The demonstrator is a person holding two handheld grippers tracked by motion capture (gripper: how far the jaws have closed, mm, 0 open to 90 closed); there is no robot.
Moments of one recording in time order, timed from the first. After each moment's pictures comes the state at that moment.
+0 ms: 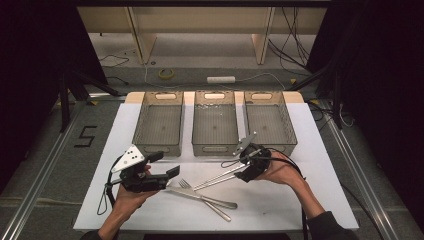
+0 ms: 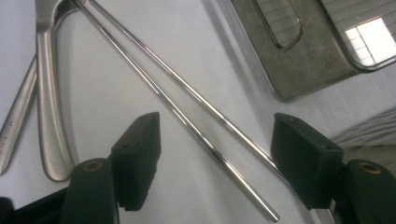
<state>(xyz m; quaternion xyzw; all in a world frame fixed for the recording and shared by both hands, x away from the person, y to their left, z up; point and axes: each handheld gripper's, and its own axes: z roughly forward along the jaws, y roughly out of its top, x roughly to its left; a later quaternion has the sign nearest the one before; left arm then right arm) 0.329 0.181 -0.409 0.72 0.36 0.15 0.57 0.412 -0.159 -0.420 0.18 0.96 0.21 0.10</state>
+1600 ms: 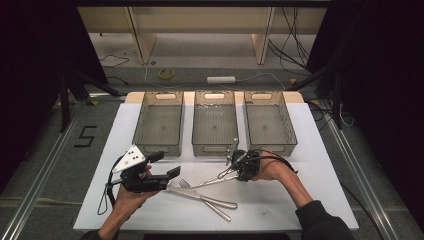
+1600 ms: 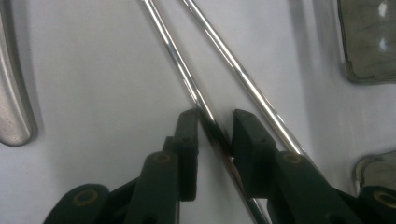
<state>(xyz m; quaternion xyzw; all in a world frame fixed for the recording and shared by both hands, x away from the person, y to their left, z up) 0.329 0.180 -0.409 0.72 0.36 0.15 0.57 0.428 -0.137 -0.455 0.10 0.99 0.08 0.05</state>
